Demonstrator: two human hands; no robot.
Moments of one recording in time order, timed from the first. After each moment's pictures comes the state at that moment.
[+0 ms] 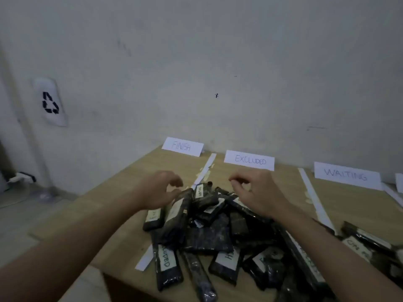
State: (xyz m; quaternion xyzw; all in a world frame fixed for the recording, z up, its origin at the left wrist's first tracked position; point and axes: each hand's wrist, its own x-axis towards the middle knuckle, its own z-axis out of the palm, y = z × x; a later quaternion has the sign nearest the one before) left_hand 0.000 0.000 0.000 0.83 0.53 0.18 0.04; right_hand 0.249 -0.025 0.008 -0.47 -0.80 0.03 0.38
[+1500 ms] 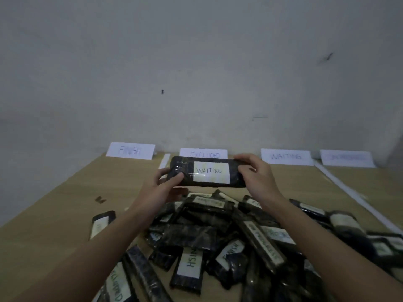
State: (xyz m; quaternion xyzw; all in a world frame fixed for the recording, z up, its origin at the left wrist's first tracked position) left_hand 0.101 0.010 -0.011 0.53 0.38 0.48 0.59; right_hand 0.315 -0.024 0.001 -0.58 -0.51 0.23 0.59
